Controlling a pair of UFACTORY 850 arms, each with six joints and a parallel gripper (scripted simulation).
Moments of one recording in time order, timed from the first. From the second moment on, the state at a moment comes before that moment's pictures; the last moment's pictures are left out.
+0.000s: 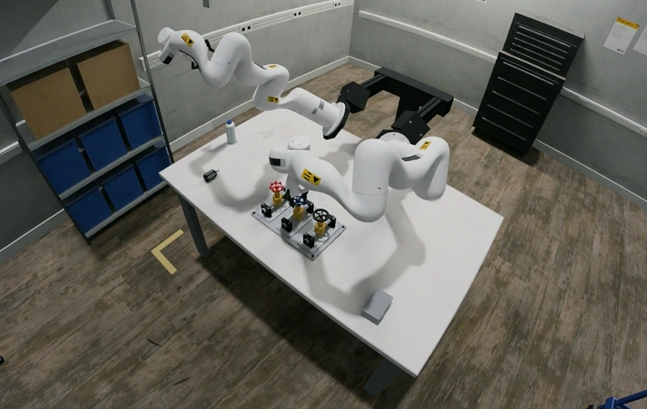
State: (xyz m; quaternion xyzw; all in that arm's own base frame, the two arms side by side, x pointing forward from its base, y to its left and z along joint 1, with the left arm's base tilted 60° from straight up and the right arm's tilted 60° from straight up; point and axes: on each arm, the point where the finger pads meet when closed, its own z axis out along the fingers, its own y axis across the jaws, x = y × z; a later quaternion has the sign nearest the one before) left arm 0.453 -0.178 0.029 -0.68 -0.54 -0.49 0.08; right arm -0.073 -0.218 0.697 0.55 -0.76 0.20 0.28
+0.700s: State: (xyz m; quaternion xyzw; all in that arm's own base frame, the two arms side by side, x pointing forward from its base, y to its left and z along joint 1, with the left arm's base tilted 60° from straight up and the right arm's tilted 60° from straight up) left arm 0.453 -0.178 0.029 -0.76 -0.41 -0.47 0.17; right arm -0.073 -0.218 0.697 0.55 -0.76 0.20 0.28
